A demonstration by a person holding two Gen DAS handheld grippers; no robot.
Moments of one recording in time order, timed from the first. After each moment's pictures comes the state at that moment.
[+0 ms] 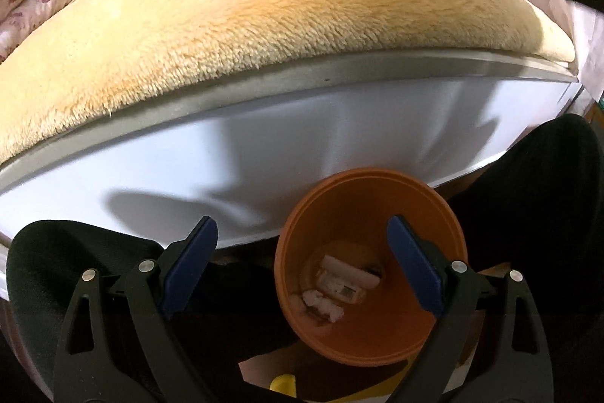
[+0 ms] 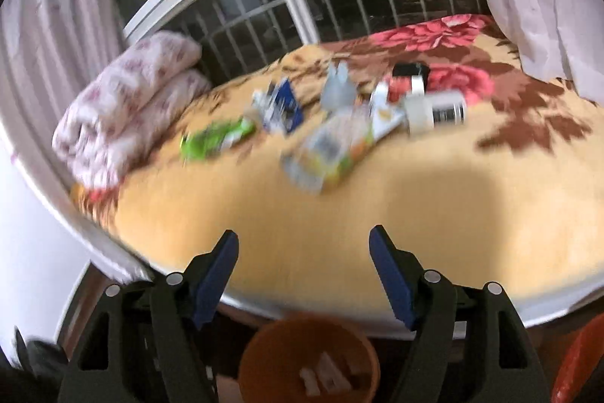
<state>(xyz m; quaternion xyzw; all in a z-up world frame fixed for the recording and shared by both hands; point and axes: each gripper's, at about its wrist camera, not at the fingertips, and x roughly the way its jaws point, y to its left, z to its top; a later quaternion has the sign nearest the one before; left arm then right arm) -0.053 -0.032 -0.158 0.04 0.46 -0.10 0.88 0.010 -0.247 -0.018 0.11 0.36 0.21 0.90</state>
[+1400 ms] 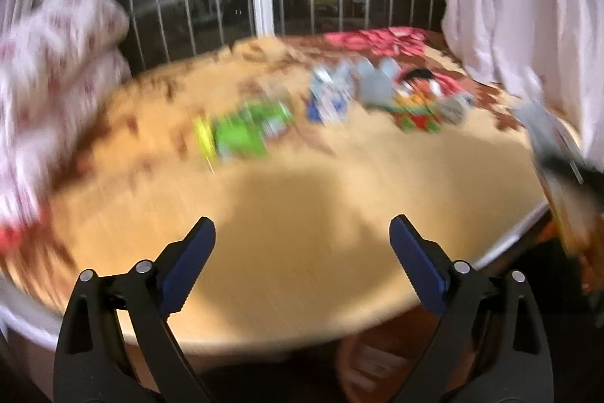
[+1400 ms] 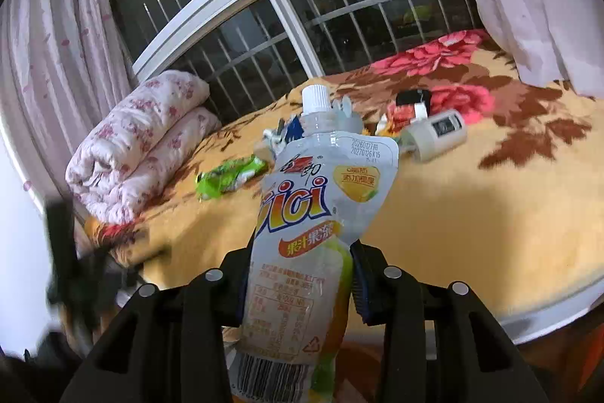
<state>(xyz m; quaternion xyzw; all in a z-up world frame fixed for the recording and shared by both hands) 0.021 0.029 -0.002 0.05 0.33 -0.06 0.94 -0.017 -0.253 -0.019 0.15 0.30 0.22 0.91</state>
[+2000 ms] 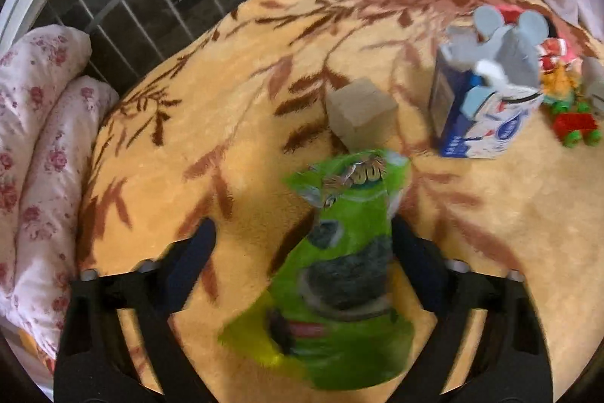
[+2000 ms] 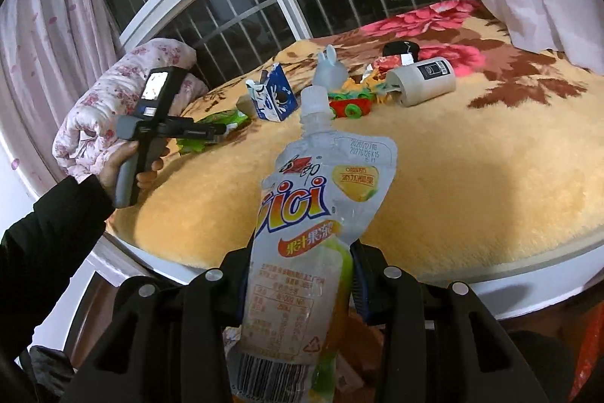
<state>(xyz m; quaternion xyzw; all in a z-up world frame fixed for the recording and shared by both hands) 0.217 0.059 -0.048 0.17 0.44 -0.01 0.88 -0.024 -0.250 -0.055 0.13 0.36 0.21 0.90</state>
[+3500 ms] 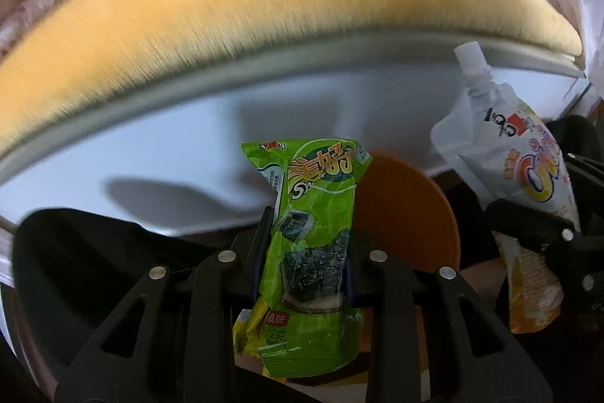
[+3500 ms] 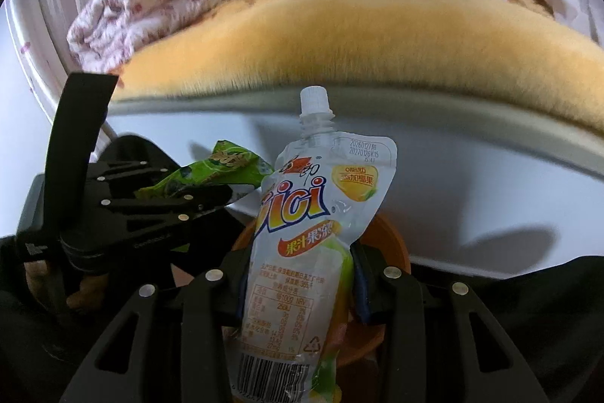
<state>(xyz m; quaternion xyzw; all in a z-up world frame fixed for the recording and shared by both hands) -0.053 -0.051 -0.171 0.03 0.51 -0.08 0.86 -0.098 -0.200 -0.150 0.01 0.44 0.26 0.86</state>
